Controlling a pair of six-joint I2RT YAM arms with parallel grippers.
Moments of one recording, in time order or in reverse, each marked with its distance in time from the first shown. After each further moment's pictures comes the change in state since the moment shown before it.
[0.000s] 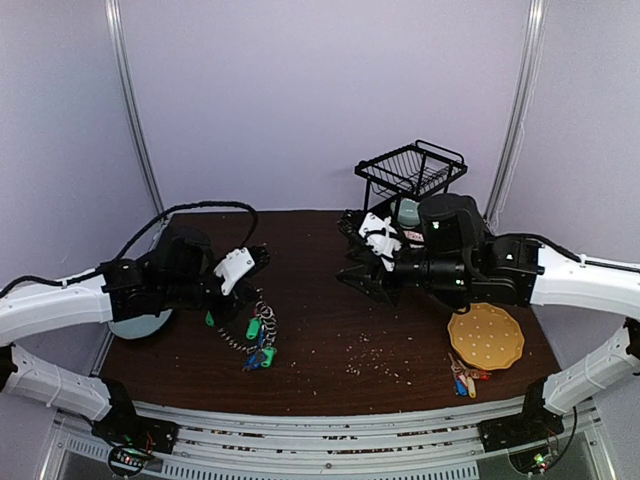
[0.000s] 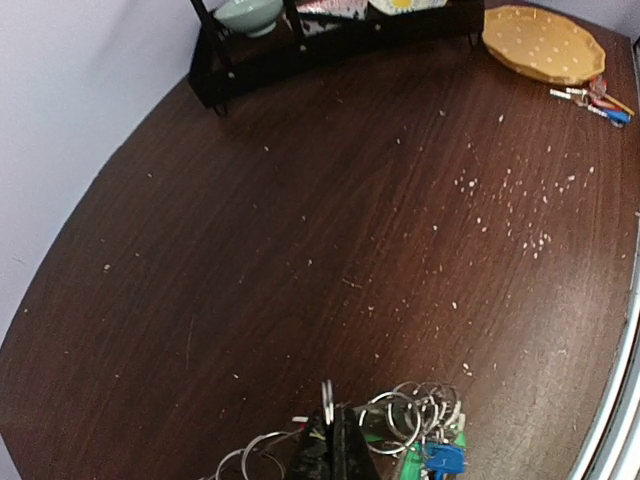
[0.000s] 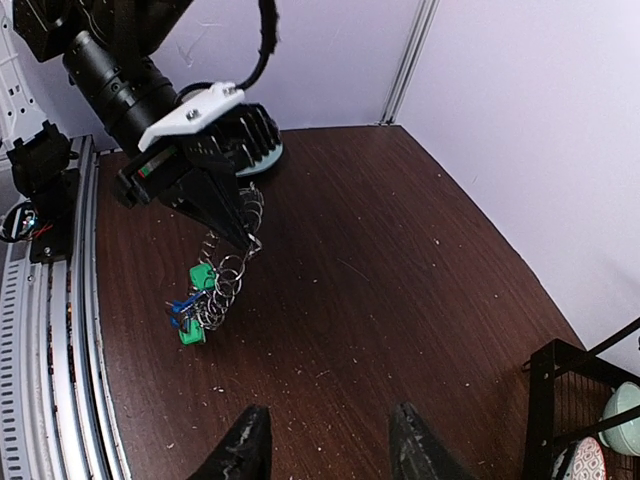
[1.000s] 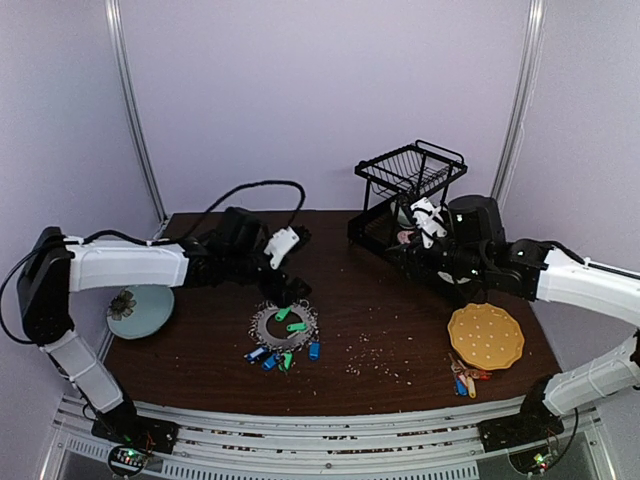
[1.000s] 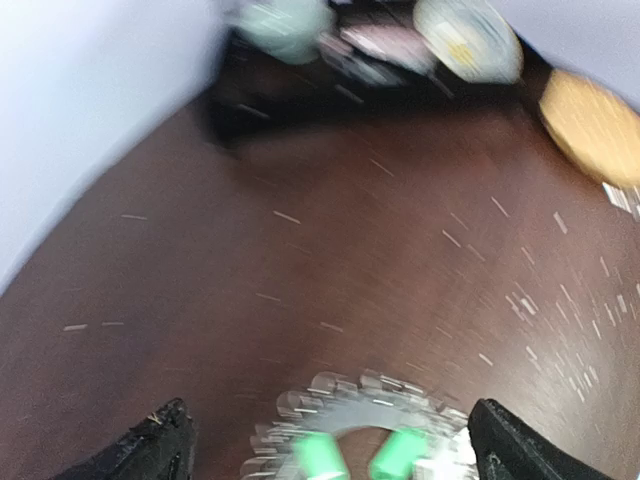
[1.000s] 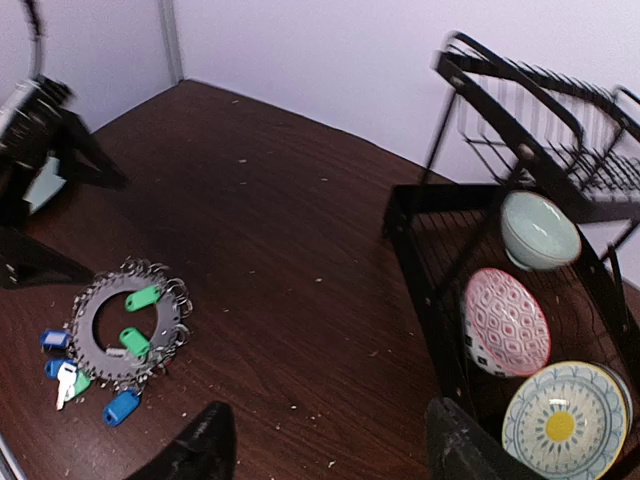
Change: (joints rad) left arm 0.091 0.492 0.261 0.209 0.116 -0.083; right arm -0.275 -0.075 -0.158 0.028 0.150 0.216
